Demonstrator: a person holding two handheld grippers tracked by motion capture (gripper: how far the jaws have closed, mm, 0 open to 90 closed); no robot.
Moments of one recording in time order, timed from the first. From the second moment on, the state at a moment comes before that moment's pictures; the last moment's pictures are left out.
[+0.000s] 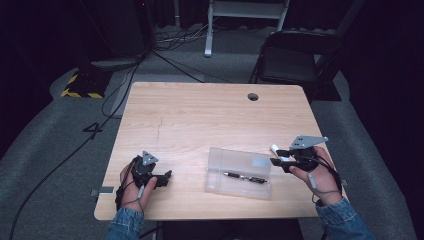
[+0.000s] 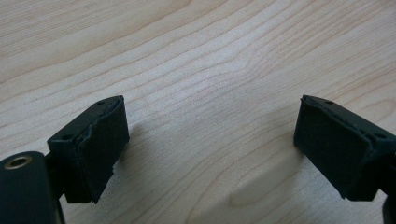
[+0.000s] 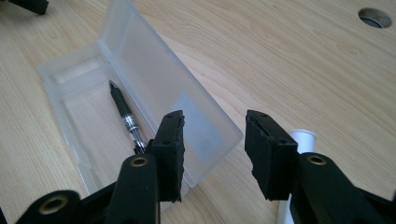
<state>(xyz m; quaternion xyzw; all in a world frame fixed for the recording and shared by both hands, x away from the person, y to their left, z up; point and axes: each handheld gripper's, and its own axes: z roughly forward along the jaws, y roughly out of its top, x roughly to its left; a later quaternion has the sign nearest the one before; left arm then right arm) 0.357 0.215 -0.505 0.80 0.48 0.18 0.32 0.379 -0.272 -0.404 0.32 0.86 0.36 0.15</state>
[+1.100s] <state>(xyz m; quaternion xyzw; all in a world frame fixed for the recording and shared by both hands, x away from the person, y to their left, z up) 0.357 0.215 -0.505 0.80 0.48 0.18 0.32 0.403 -0.338 -0.448 0.48 0.83 0.25 0.15</state>
